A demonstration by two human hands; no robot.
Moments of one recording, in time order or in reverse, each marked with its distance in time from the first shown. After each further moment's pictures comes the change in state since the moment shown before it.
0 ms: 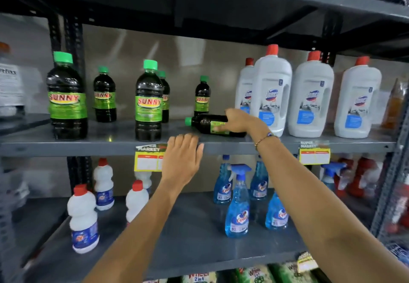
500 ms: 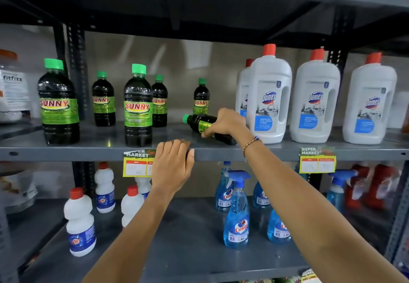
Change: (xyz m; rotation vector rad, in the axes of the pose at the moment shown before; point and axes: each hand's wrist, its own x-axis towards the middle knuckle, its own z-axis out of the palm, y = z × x) left_hand -0.002 0.004 0.013 0.018 0.197 -0.036; right_hand 0.011 -0.006 0.002 0.090 0.126 0.089
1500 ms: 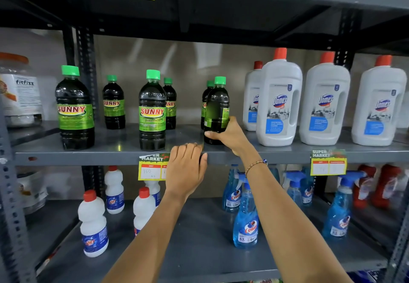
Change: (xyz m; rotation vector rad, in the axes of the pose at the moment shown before) left_hand 0.001 -0.001 -0.006 -0.036 -0.013 0.016; right_hand -0.004 -0.001 0.047 0.935 0.042 0.038
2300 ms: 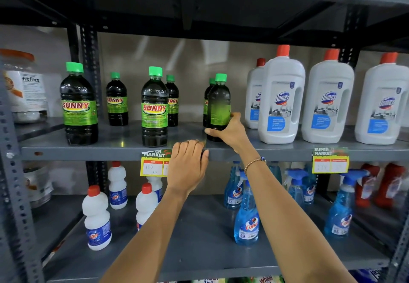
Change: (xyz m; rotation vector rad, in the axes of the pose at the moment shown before) left_hand 0.000 0.001 -0.001 0.005 -0.037 -0.007; right_hand -0.001 0.000 0.001 -0.090 0.086 -0.015
